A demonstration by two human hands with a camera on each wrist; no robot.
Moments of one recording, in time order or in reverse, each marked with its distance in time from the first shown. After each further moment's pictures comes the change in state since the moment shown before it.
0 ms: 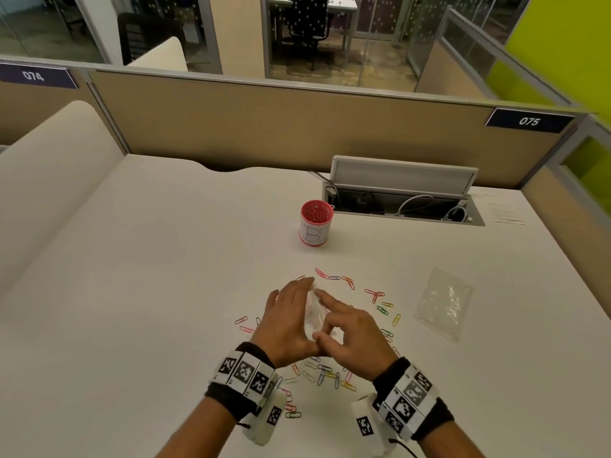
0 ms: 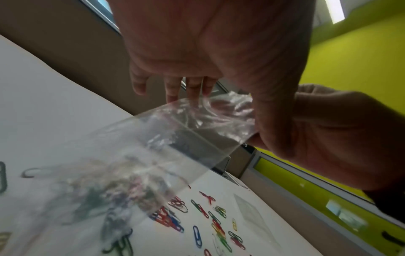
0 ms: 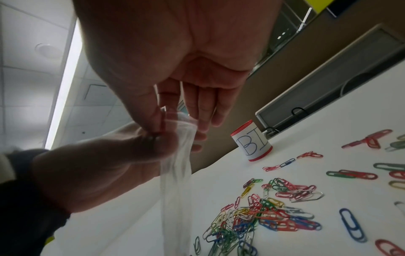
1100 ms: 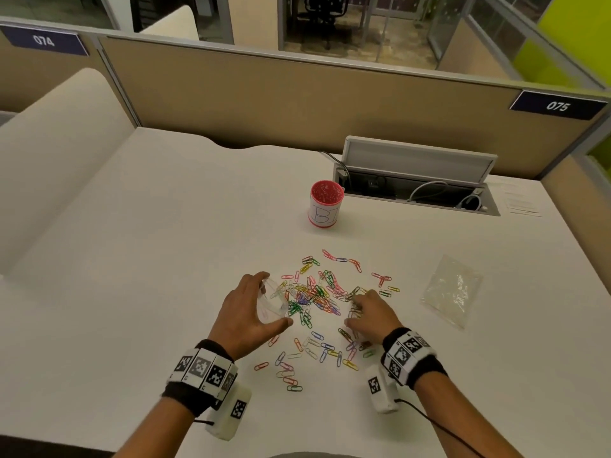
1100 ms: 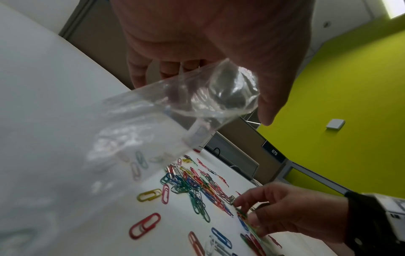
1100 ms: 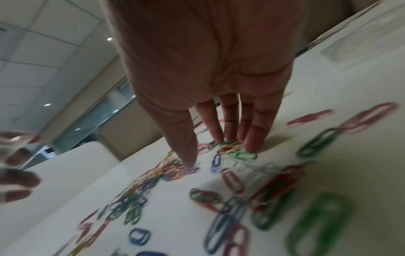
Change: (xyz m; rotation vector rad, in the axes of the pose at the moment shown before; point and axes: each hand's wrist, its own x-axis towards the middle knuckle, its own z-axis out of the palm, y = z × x) left_hand -0.053 -0.041 -0.022 -0.126 0.168 -0.224; right_hand 0.017 0.087 0.019 -0.267 -0.292 0.559
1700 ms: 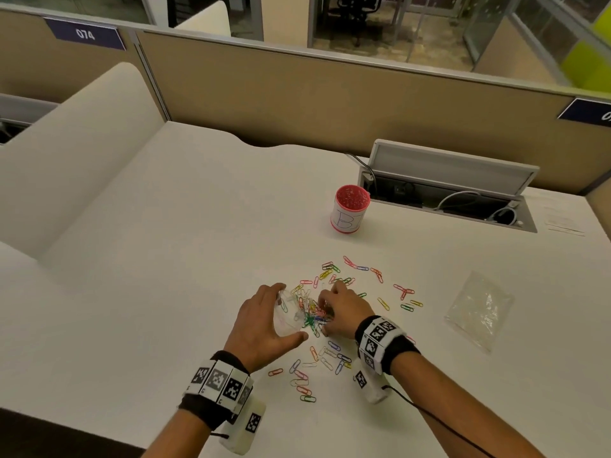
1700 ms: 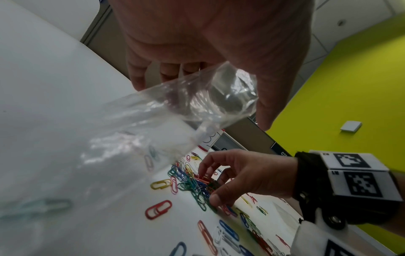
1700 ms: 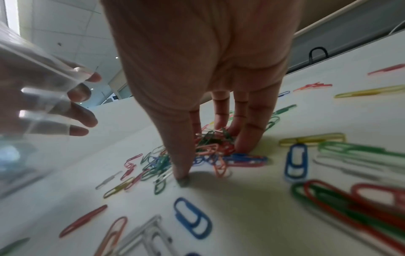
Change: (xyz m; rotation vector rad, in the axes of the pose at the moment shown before) left_hand -0.006 -0.008 0.005 0.019 -0.014 -0.067; right_hand 0.037 -0.076 0.016 -0.296 -0.099 -0.281
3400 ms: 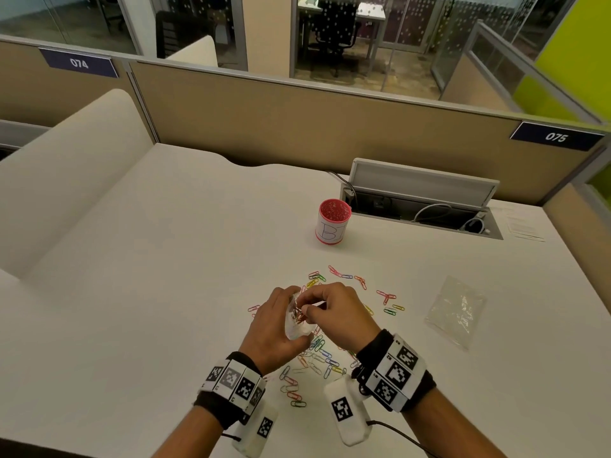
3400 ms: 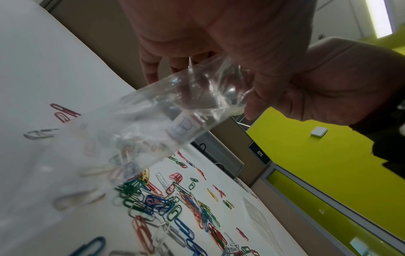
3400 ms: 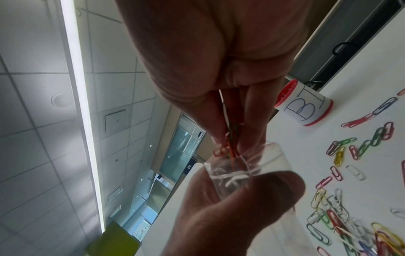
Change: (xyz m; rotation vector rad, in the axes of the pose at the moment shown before) left_hand 0.006 0.026 0.020 -0.184 0.012 0.144; right_hand -0.100 -0.059 -0.065 0.762 0.321 -0.118
